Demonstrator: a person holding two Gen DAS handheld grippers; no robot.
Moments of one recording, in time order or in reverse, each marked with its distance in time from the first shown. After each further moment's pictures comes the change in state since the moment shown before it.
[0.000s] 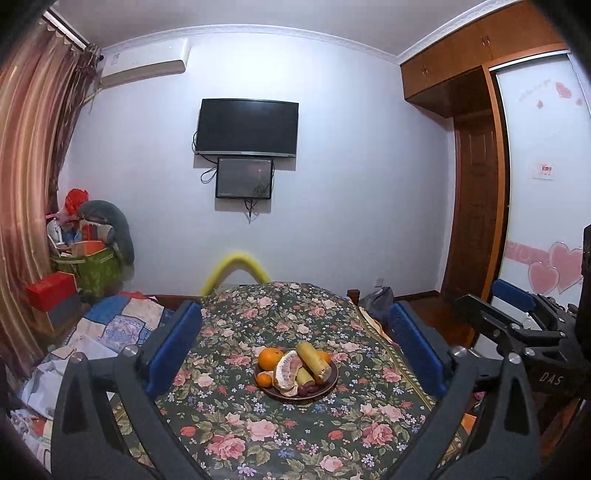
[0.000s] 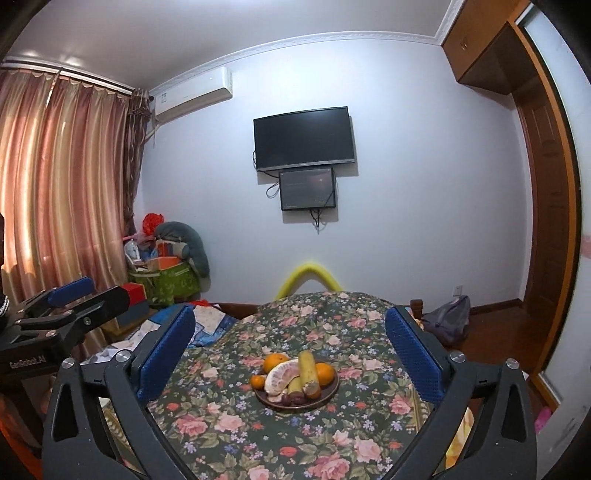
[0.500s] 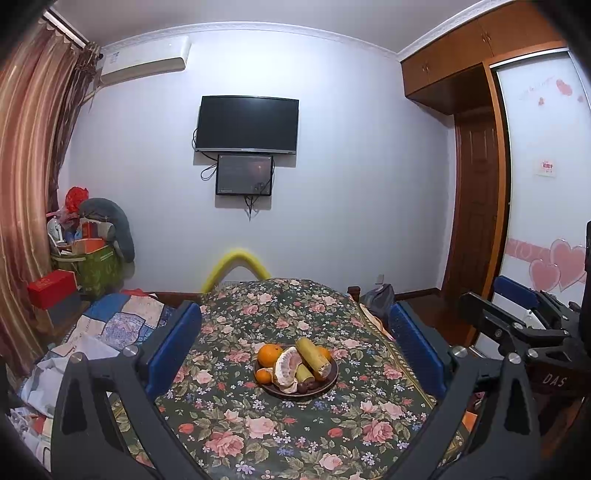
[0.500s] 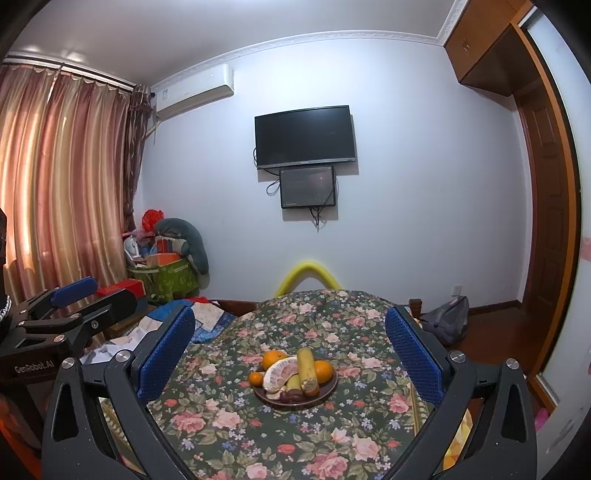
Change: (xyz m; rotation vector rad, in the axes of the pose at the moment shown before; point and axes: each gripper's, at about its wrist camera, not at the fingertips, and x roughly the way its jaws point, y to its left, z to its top) left arm 0.002 -0.001 -0.004 -0.001 0.010 0.001; right arm -0.006 0.000 -0.003 -0.013 0.007 -0.002
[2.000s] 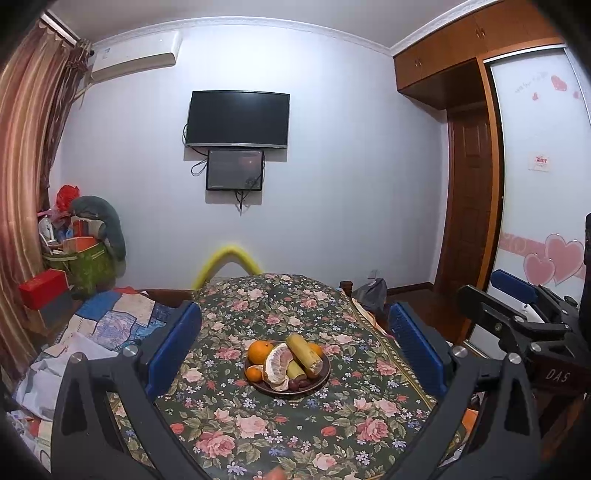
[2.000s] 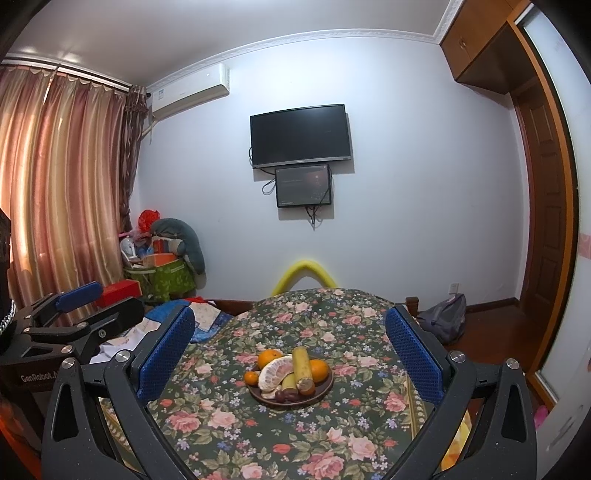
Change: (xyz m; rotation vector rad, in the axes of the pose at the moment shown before) left arm 0.011 -0.009 -0.004 0.011 0.022 -0.034; right arm -0.002 -0.005 0.004 0.007 0.005 -0.013
